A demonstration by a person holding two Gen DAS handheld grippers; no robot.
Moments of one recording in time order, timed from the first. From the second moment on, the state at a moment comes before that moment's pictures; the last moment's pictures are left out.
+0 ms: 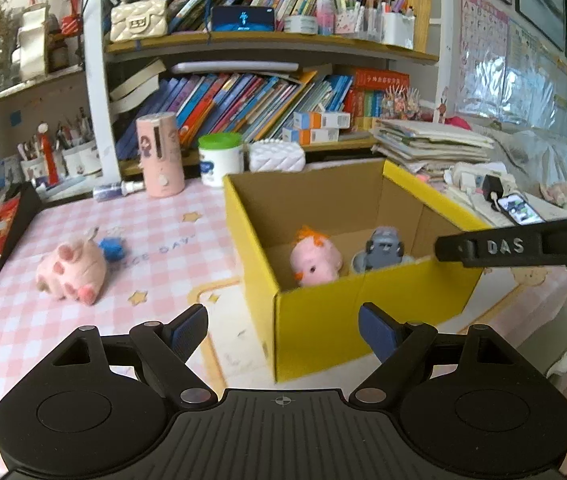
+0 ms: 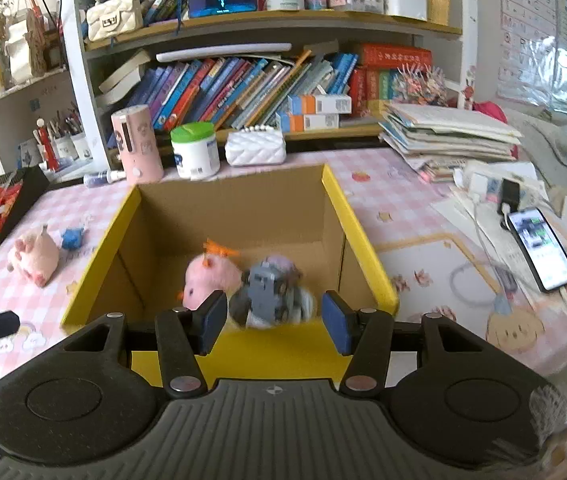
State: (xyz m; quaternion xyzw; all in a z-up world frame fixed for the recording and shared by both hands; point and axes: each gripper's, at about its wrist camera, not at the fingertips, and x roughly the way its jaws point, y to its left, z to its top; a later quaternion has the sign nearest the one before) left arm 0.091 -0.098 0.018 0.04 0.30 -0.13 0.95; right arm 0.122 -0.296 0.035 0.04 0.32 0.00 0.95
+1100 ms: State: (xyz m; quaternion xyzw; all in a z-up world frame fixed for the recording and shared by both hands) left arm 0.019 -0.007 -0.012 0.05 0.38 -0.09 0.92; right arm 0.036 -0.189 -0.015 0.02 0.40 0.00 0.92
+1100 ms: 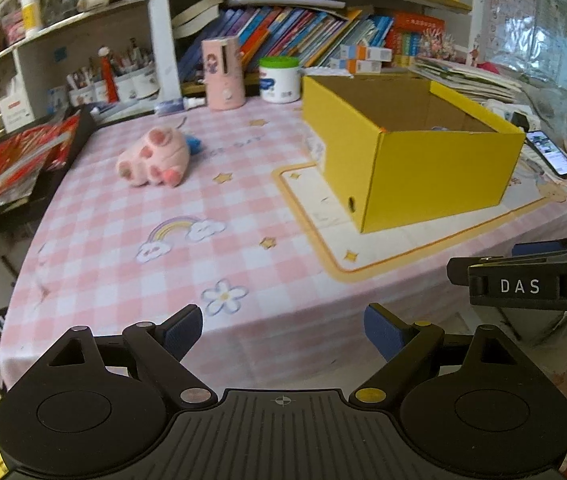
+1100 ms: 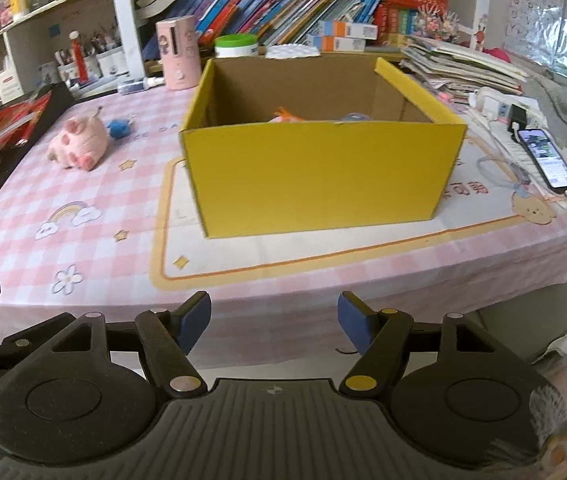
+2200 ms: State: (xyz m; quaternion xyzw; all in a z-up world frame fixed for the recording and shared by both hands) left arm -0.014 0.079 -0.004 0.02 0.36 -0.01 0.93; right arm 0.027 -0.092 -0.011 -0.01 0.40 0.09 0.91
